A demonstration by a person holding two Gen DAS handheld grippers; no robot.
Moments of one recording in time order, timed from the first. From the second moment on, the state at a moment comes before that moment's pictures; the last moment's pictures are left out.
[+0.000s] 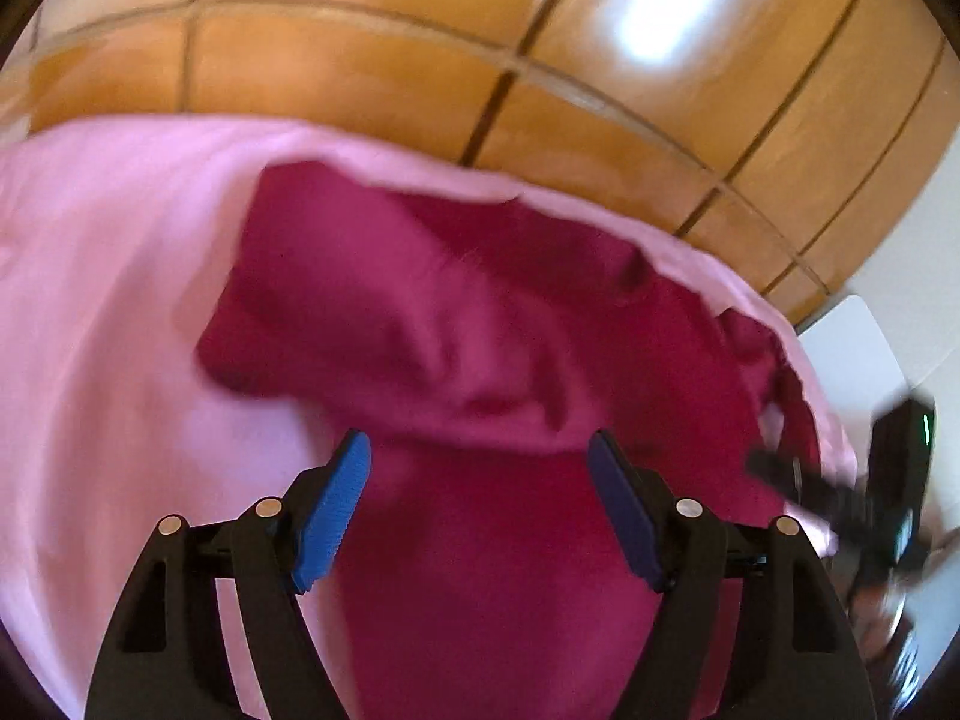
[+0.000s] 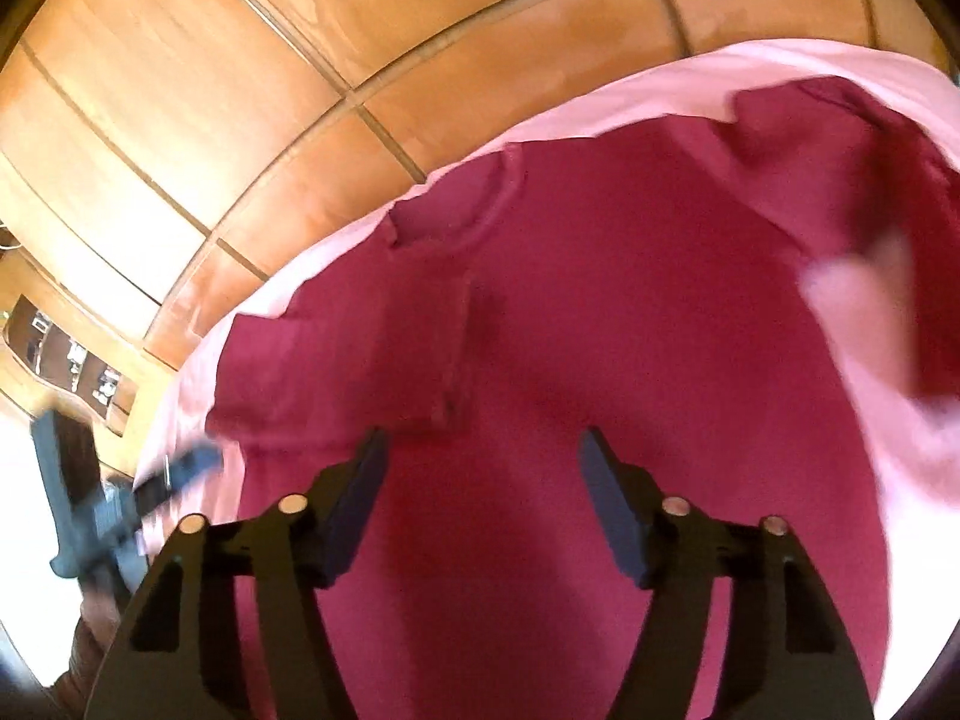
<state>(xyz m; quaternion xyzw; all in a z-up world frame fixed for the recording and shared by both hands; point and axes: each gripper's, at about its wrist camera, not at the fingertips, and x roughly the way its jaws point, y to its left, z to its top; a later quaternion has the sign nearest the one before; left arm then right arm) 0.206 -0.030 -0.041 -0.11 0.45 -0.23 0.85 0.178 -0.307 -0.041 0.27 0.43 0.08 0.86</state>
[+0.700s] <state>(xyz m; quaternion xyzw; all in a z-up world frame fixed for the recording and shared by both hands) 0.180 -0.047 -0.079 -0.07 0.46 -0.24 0.85 0.257 -0.365 -0.036 0.12 0.47 -0.09 0.87</state>
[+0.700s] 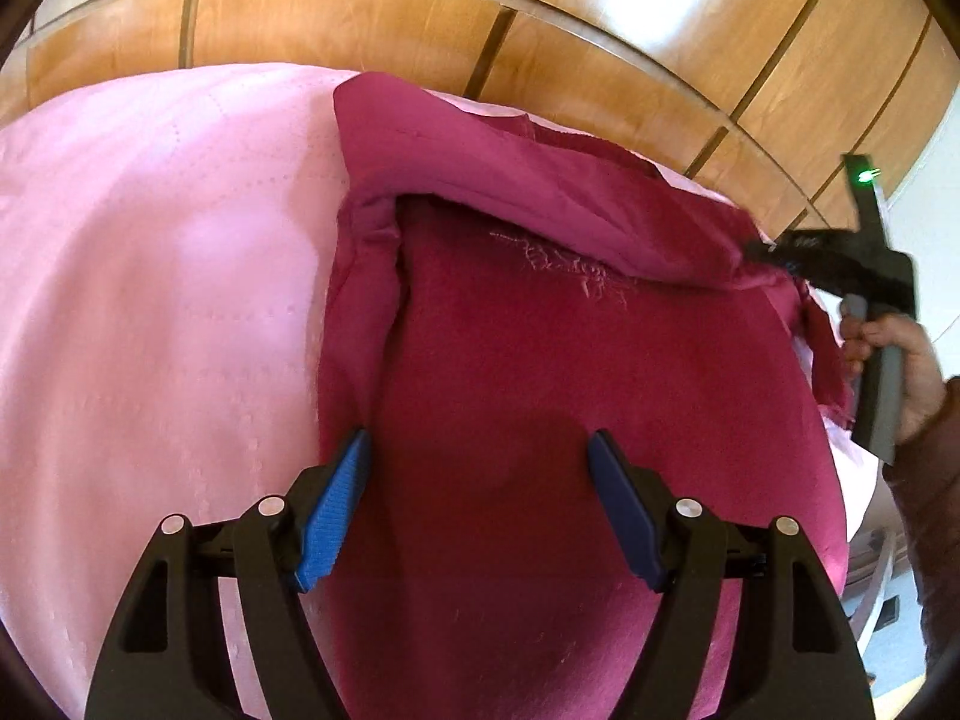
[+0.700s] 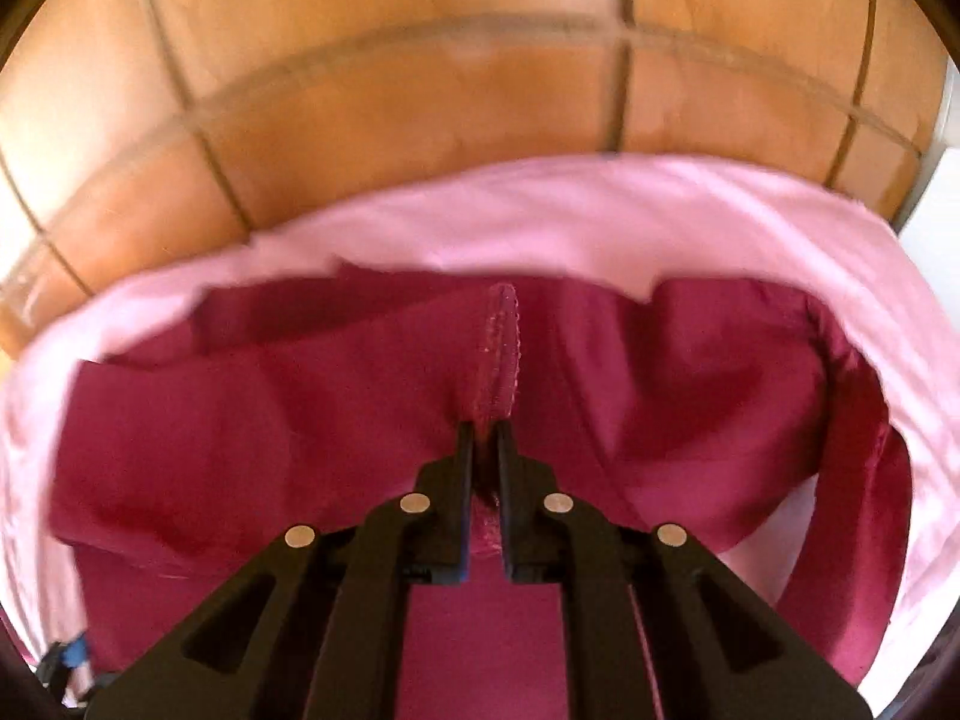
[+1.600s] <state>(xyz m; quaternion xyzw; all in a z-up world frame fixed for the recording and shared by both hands) 0.235 -0.063 -0.060 -0.03 0.46 -0.16 0.88 0.135 -0.364 -0.021 0.15 0.40 -0.08 0.90</state>
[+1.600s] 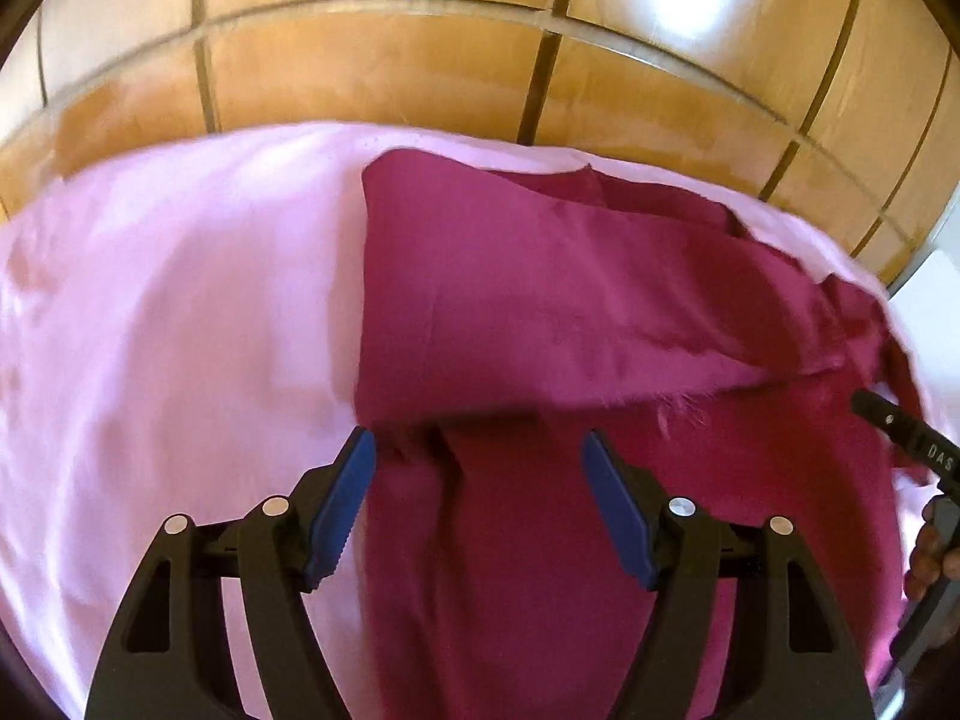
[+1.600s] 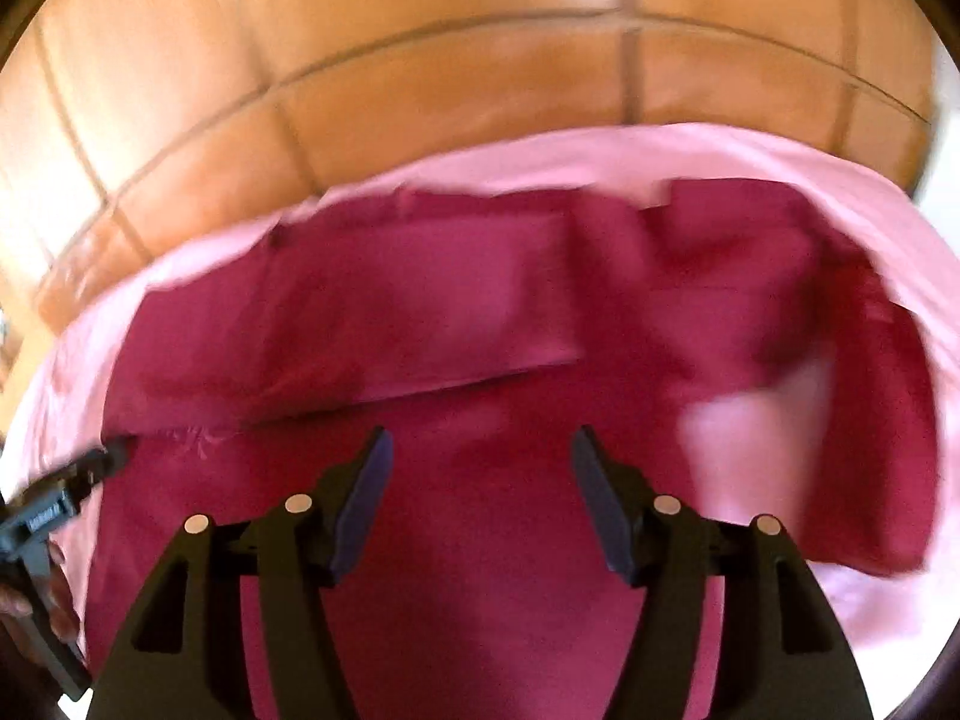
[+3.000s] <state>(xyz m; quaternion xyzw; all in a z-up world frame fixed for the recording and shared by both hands) 0.178 -0.035 -0.062 -0.09 0.48 -0.21 0.85 0.250 -0.342 0.129 0.51 0.24 0.21 0.80</state>
